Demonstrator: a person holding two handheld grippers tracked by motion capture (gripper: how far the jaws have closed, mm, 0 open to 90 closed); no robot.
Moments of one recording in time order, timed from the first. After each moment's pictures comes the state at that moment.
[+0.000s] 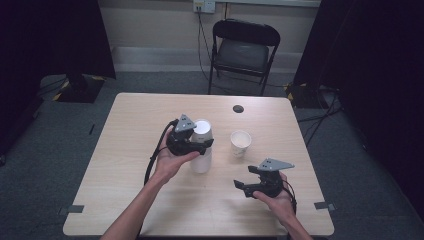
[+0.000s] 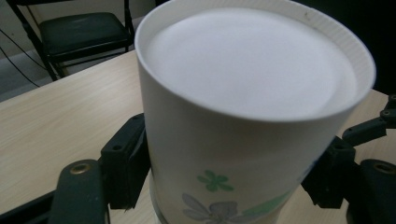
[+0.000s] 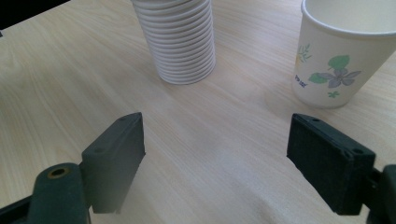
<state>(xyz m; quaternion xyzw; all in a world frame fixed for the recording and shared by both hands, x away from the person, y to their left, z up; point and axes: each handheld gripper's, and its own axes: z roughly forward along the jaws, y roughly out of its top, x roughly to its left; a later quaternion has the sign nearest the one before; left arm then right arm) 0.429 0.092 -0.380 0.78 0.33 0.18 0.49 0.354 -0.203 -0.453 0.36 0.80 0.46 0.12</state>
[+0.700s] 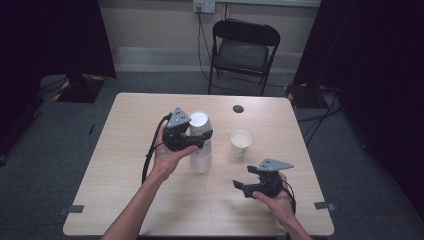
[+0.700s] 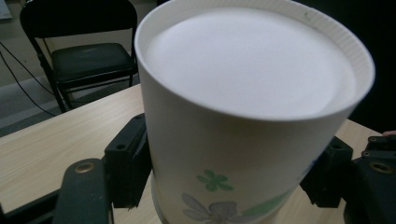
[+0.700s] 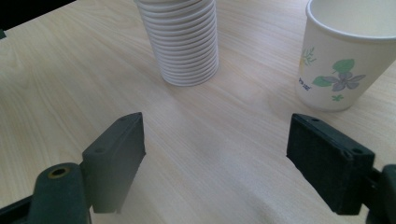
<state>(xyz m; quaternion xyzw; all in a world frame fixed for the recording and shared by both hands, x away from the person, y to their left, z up) 0.424 0.100 -0.355 0.75 0.33 0.19 0.54 0.354 -0.201 -0.453 0.35 0.80 0.46 0.12</state>
